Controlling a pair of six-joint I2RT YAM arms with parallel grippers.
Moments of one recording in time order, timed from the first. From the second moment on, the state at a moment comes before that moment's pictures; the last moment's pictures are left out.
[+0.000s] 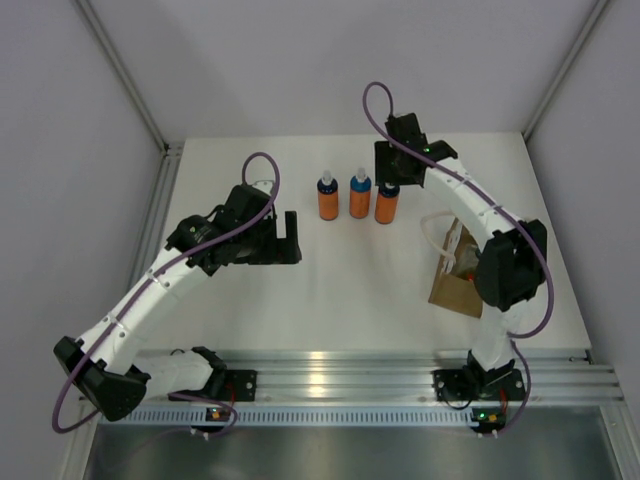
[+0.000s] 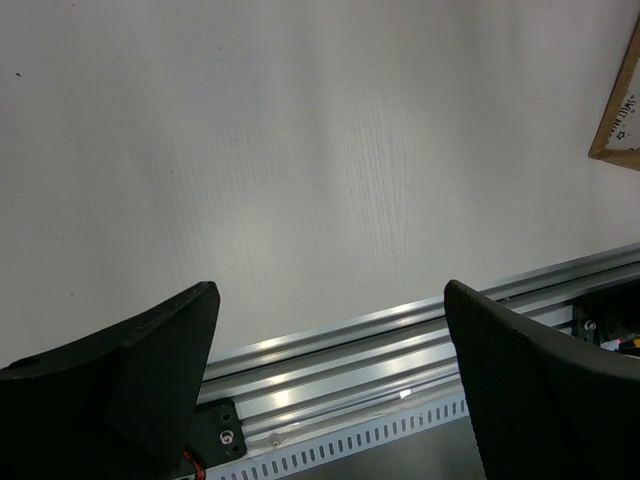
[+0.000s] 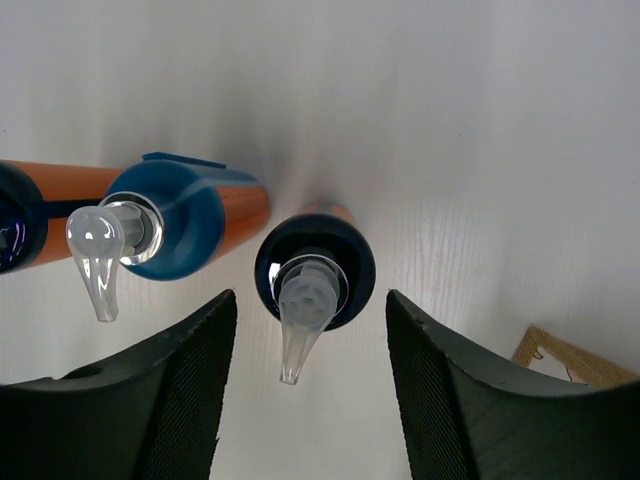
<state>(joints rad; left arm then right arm) -0.64 1.18 1.31 -1.02 -0.08 -0.56 0.44 1.88 1.78 -0.73 0.21 0.29</state>
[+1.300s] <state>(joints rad) -0.64 1.29 1.32 -1.02 -0.03 -0.52 0.11 1.14 1.30 -1.21 0.28 0.57</state>
